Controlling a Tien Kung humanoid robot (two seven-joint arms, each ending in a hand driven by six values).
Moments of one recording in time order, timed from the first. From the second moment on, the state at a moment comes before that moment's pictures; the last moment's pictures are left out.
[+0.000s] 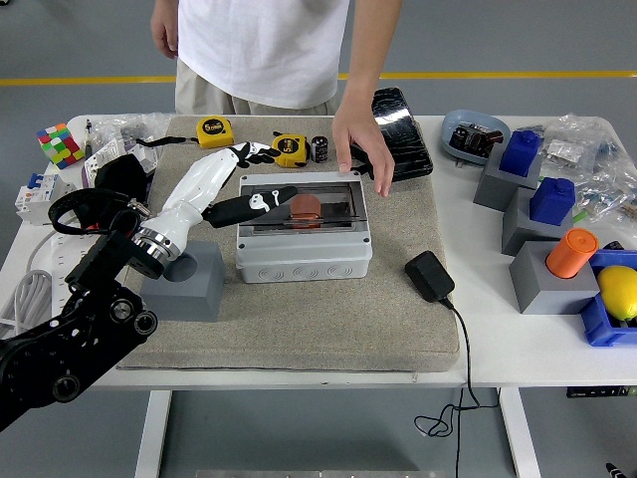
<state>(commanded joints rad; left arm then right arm) -0.44 0.31 -0.87 -1.32 1.67 0.35 -0.02 0.10 -0.17 1.01 0.22 -0.17 -0.16 -0.12</state>
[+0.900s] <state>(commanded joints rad) -0.29 0.29 -1.29 -1.33 1.70 0.31 -0.01 0.12 -0.17 1.01 0.21 -0.17 -0.17 -0.12</state>
